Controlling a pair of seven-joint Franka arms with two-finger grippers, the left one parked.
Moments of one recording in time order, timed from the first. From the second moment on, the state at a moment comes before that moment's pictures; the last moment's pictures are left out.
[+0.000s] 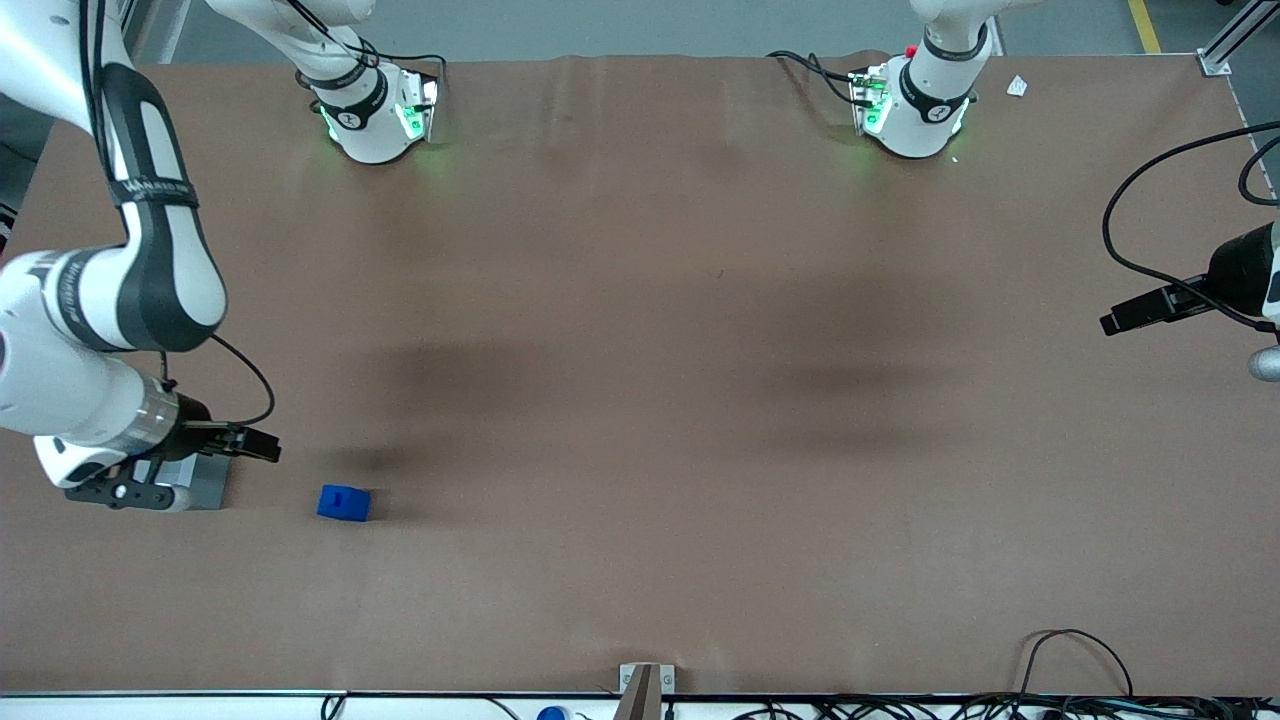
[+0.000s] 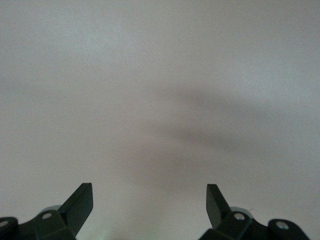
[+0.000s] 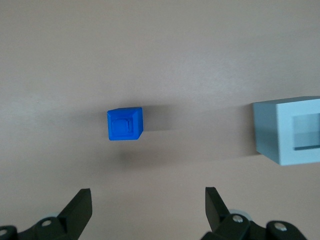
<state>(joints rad) -0.07 0.47 0.08 -1.57 0.00 2.06 0.11</state>
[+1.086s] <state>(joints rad) 0.01 0.70 0.08 -1.58 0.00 2.36 0.16</state>
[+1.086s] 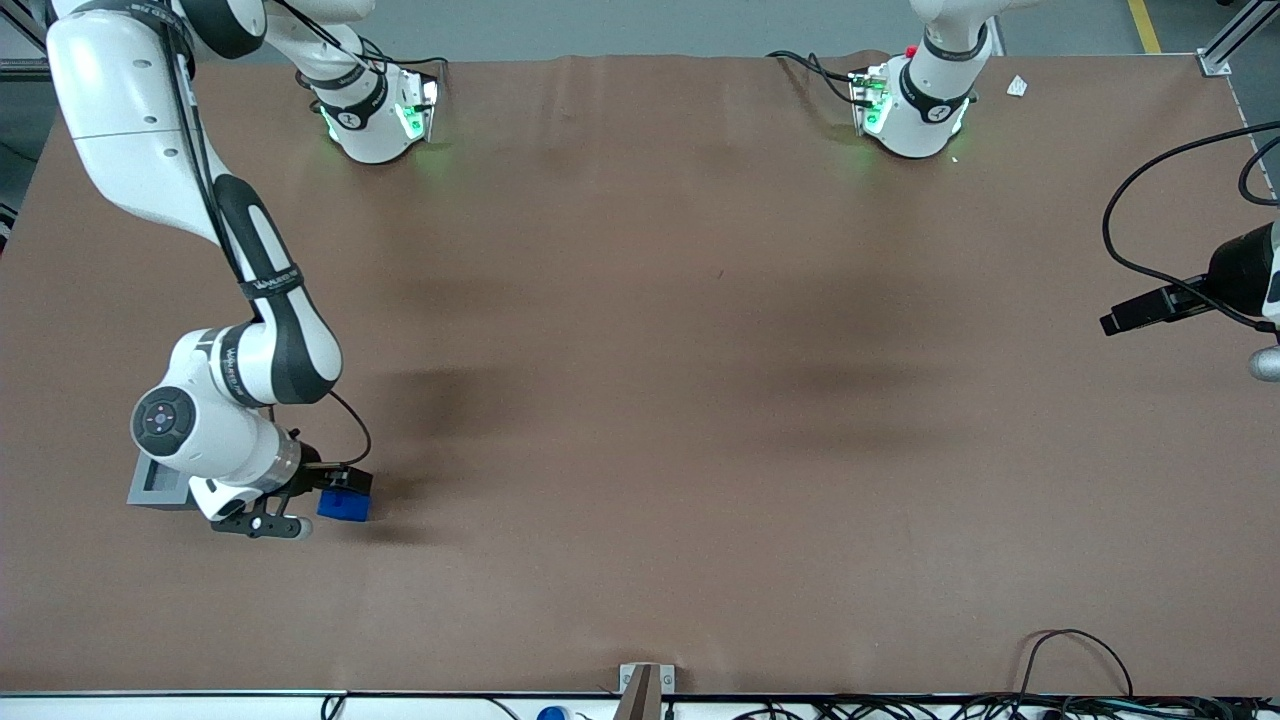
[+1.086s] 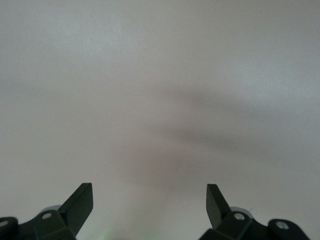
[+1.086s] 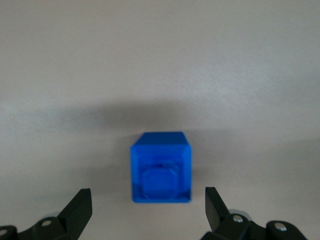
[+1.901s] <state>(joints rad) 0.00 0.74 0.07 -1.57 0.00 2.41 0.17</state>
